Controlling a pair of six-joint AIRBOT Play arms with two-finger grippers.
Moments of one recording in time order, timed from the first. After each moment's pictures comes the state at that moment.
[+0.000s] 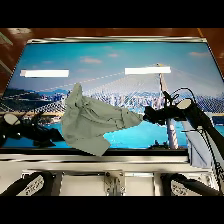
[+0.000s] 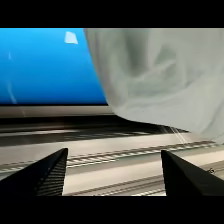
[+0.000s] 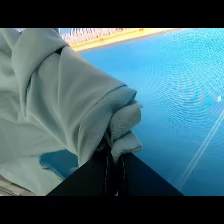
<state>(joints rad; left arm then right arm) 0.24 -1.06 0.58 1.08 -1.34 -1.39 -0.01 -1.32 0.82 -0.85 0.99 1.47</state>
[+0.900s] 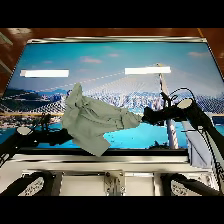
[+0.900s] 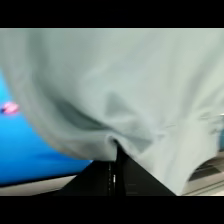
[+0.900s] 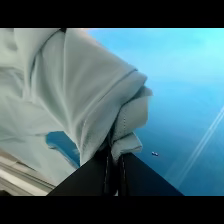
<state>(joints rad) 0.13 -1.04 0.39 0.73 -0.94 -1.22 -0.01 -1.31 0.83 -0.78 1.08 1.42</state>
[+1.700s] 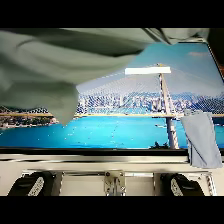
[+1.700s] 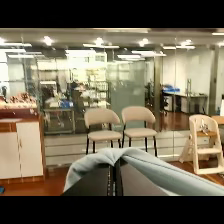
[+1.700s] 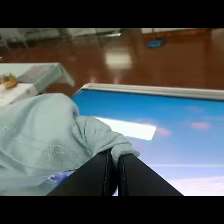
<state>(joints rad) 0.12 -0.60 1.89 1.22 -0.93 -1.41 -0.14 -0.70 1.45 -0.71 1.01 1.23</state>
